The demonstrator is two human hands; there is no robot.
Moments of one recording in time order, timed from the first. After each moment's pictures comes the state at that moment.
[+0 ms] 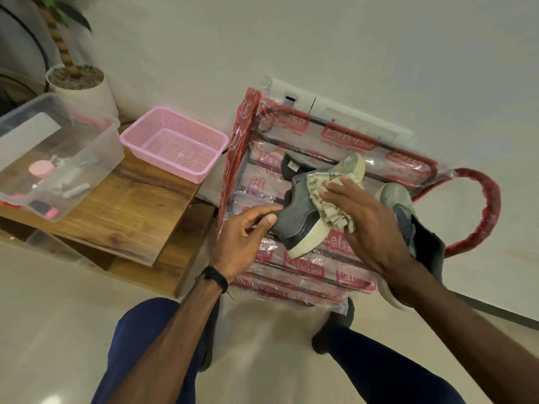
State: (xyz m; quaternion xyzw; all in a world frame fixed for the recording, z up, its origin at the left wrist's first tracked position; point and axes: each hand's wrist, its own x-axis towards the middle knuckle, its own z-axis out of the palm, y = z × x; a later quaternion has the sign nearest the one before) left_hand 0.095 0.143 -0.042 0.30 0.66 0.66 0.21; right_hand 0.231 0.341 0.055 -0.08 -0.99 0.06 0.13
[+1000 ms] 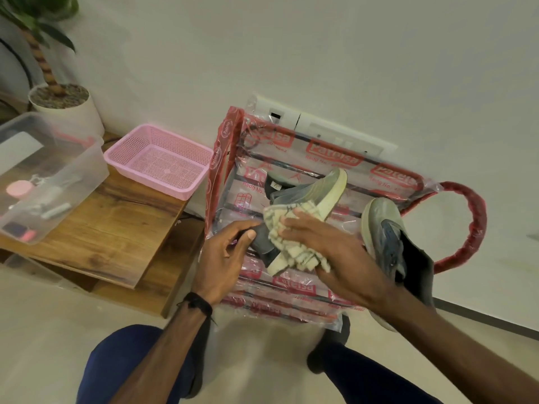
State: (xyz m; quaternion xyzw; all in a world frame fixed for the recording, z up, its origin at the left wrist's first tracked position) left_hand 0.094 0.142 -0.046 0.29 0.70 0.64 0.15; right_hand 0.233 0.330 0.043 0.04 -0.98 0.17 0.11
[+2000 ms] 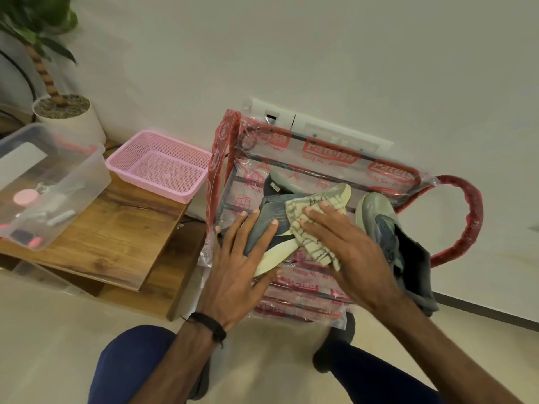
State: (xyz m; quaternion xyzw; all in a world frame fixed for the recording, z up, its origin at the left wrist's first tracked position) left_hand 0.122 0.141 -0.041 0.47 0.83 0.30 -0.05; right_hand 0.253 0.338 0.035 -0.04 -0.99 0.05 0.15
